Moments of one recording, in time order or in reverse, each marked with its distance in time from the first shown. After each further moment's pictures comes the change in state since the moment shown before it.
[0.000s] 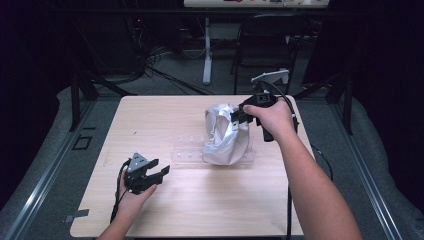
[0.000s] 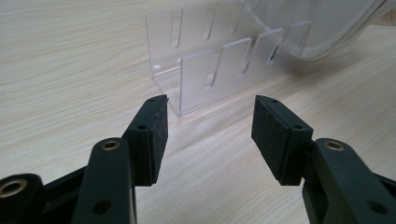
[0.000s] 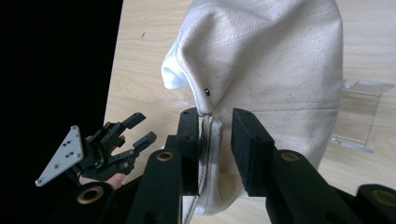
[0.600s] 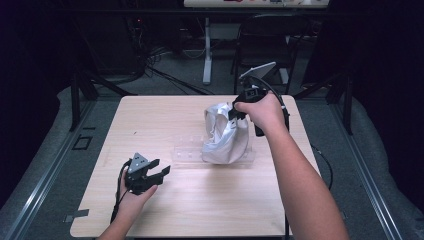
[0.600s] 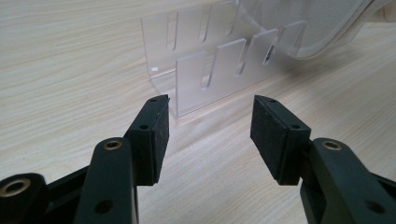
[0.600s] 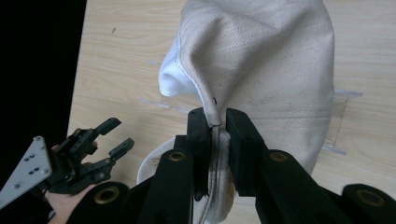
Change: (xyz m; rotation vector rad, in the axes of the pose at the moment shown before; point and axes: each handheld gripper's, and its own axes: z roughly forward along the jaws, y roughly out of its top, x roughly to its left) left arm -0.004 0.001 0.000 0.006 0.002 0.021; right arm 0.024 0.011 0.008 0.028 -0.148 -0.040
